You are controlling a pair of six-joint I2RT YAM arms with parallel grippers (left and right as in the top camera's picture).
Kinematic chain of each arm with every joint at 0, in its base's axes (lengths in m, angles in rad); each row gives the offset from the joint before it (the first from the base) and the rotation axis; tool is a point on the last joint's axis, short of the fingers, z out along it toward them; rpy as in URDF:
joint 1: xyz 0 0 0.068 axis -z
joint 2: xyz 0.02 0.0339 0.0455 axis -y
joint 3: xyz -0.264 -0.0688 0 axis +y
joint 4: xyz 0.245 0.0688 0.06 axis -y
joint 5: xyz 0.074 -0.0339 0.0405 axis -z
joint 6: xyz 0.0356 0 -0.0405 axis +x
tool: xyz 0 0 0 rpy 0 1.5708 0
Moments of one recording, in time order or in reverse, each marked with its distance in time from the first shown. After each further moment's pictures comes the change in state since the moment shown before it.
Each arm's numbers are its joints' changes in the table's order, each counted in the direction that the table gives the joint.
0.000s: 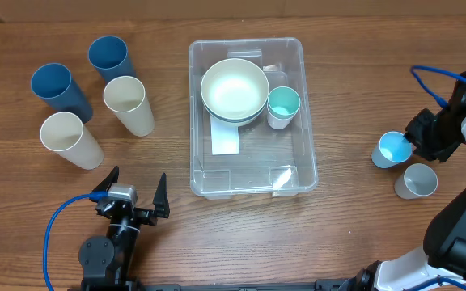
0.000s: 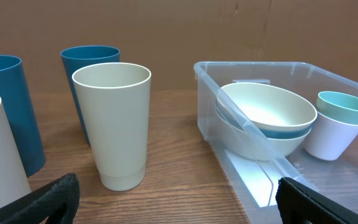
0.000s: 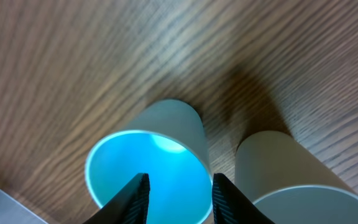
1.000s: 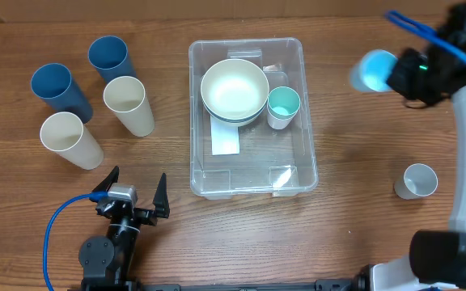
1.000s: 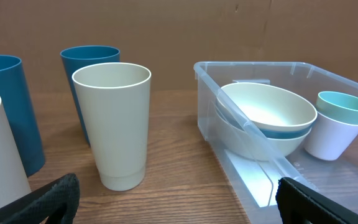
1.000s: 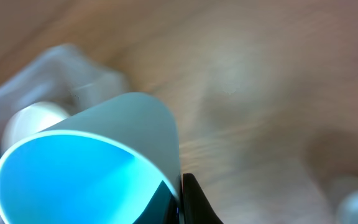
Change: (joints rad) left arm 0.000 0.000 0.000 0.000 0.000 0.000; right arm -0.298 0.079 -0.486 -0.191 -0.075 0.004
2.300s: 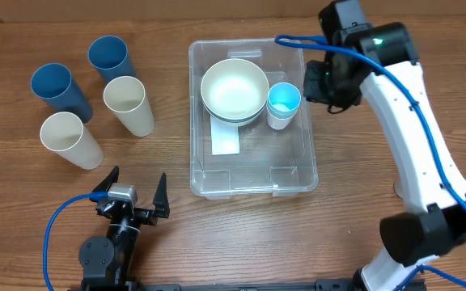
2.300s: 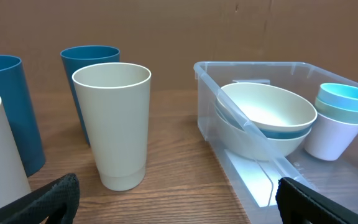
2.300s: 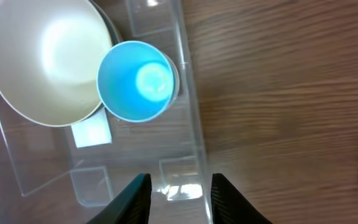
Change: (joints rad) left arm 0.000 0.000 0.000 0.000 0.000 0.000; right arm -0.406 -0.142 -0.155 -0.211 0.196 0.077
